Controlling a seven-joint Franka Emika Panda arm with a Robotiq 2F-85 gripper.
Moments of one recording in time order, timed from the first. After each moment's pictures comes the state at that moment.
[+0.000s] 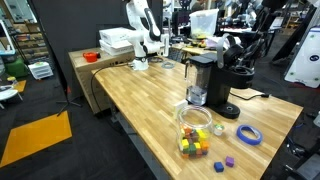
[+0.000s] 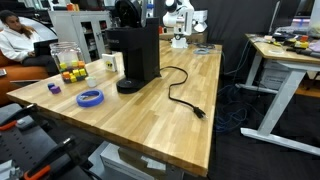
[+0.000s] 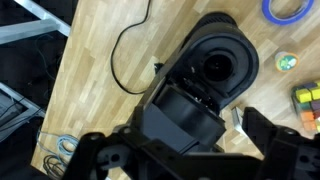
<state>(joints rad) 0.09 -0.27 -0.08 -2.22 -0.13 2.25 -0.72</state>
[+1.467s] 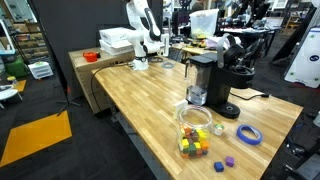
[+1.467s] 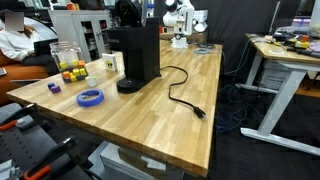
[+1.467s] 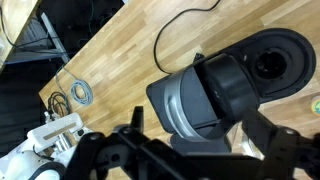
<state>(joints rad) 0.10 -0.22 -0.01 -2.09 -0.33 2.32 -0.95</state>
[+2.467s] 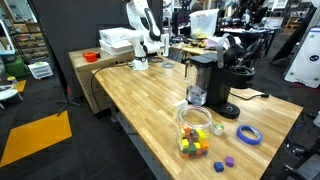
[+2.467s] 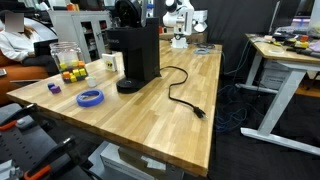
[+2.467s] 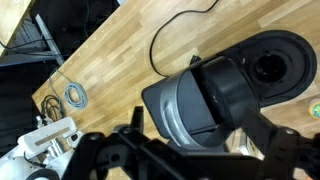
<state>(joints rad) 0.10 -0.19 -0.01 -2.09 -0.33 2.32 -0.95</state>
